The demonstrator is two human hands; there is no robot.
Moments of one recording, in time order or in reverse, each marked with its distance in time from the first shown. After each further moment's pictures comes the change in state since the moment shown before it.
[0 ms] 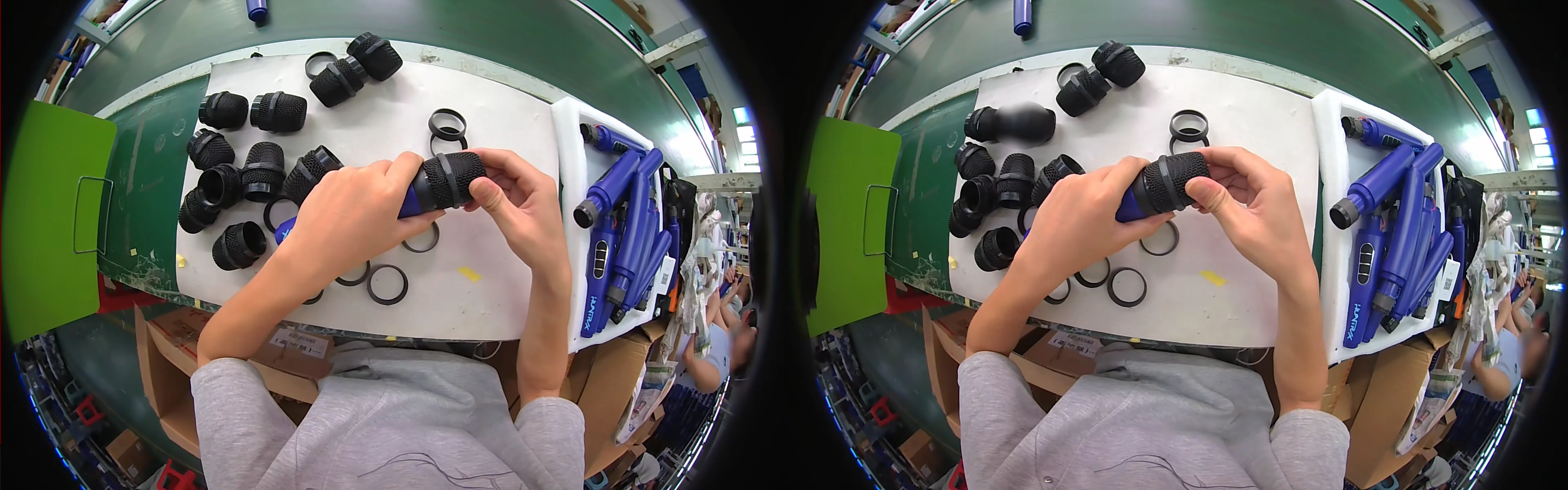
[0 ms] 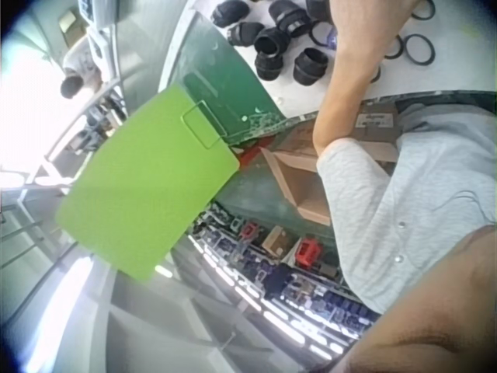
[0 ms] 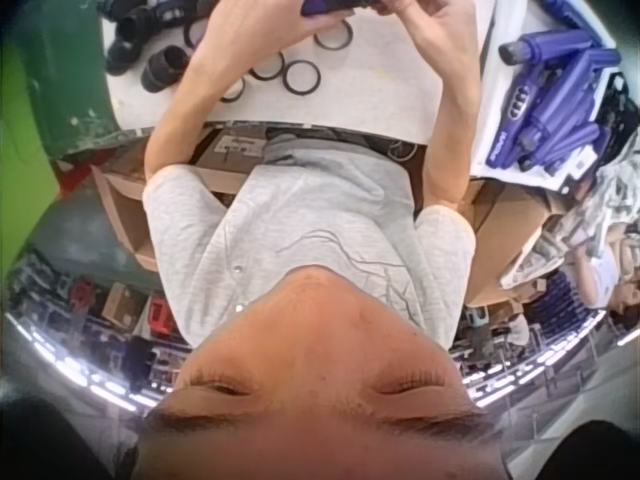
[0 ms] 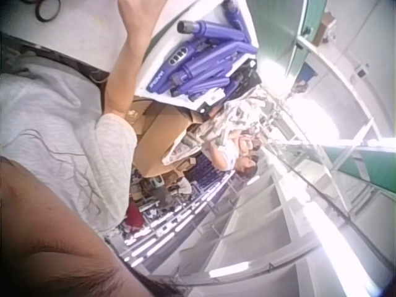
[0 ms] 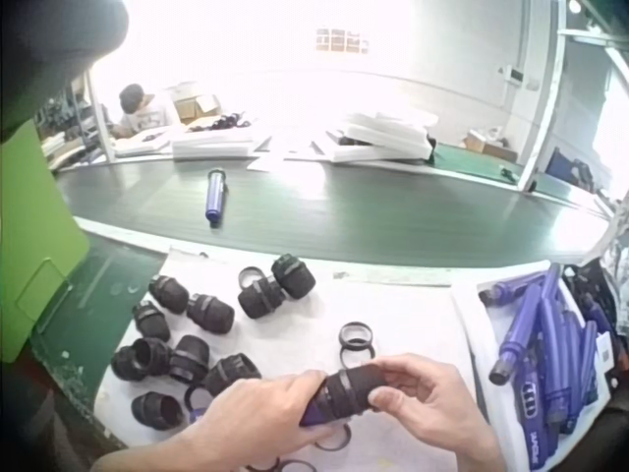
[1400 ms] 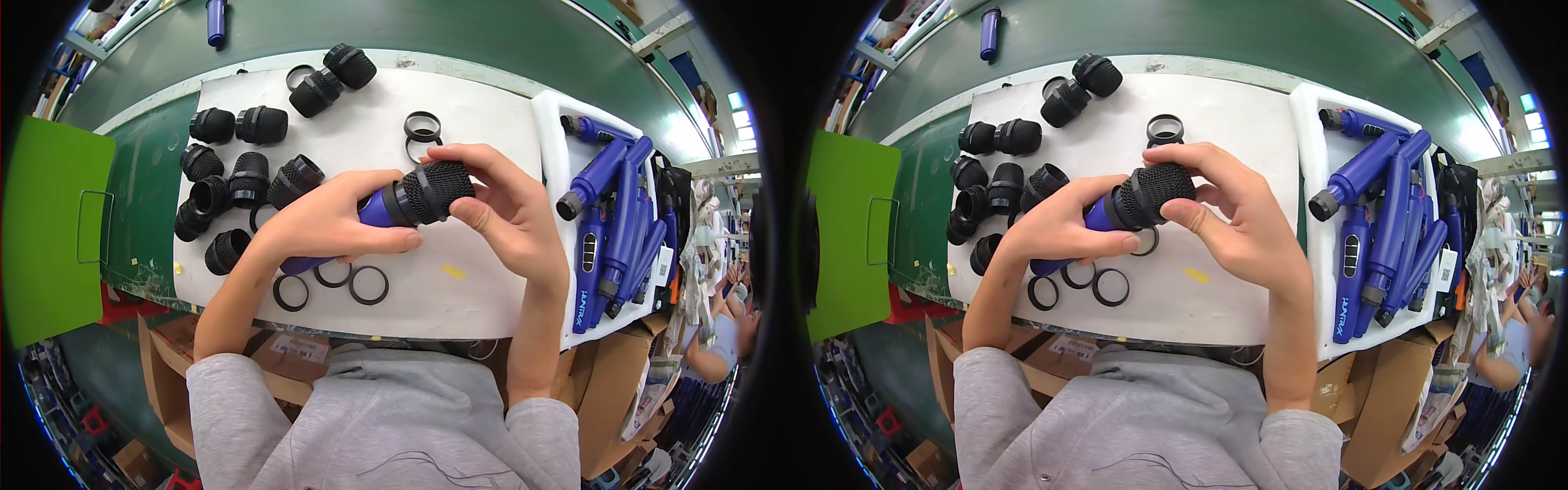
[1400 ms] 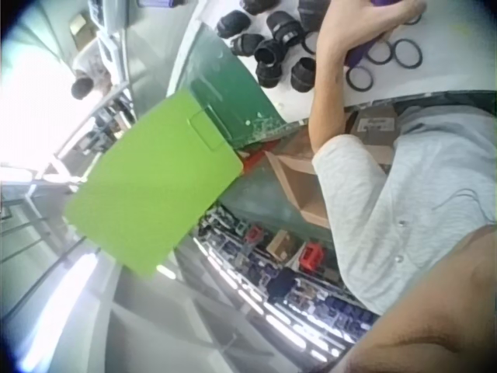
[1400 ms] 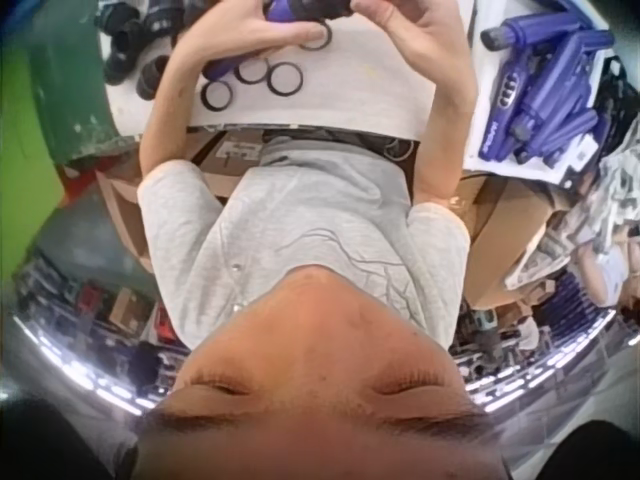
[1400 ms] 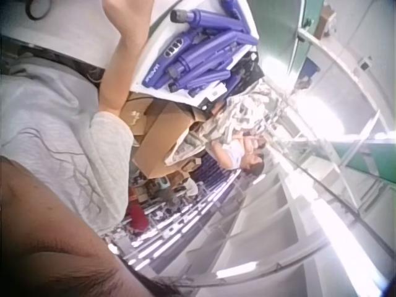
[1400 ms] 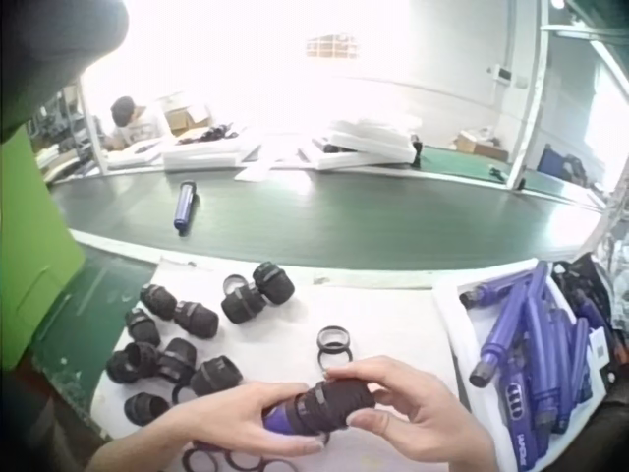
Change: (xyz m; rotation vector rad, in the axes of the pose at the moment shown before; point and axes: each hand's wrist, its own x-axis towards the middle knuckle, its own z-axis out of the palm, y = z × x) left_hand 0.015 0.003 -0.030 -0.840 -0.541 -0.253; right_hand -0.008 -0.013 -0.010 0.066 -0.162 -0.192
